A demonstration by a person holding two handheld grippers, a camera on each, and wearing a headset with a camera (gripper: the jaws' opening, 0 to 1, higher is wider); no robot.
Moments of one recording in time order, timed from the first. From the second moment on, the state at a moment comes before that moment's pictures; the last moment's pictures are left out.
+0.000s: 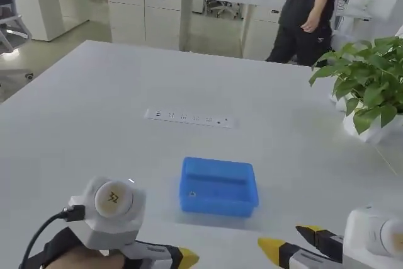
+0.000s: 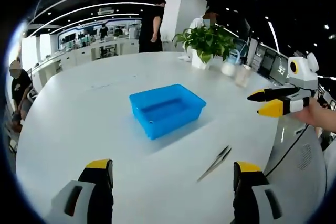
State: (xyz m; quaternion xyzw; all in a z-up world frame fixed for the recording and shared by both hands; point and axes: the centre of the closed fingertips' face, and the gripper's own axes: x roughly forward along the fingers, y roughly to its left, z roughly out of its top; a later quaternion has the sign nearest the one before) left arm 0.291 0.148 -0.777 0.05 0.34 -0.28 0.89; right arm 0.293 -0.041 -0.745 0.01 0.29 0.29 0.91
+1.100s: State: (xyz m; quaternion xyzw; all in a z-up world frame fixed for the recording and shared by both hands) left arm 0.284 0.181 -0.731 0.06 0.27 -0.21 0.94; right arm 0.292 -0.057 -0.731 0.02 0.26 0.26 0.93
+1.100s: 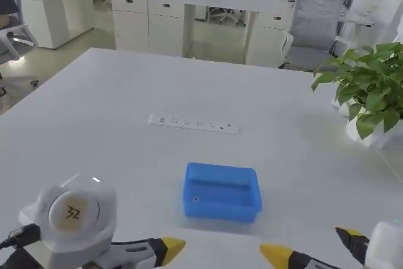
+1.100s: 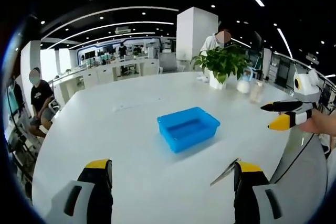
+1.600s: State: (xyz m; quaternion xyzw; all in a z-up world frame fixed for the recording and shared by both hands) left arm 0.281 0.182 -0.733 0.06 0.28 -0.21 0.93; right arm 0.291 -0.054 -0.733 0.00 0.26 0.26 0.93
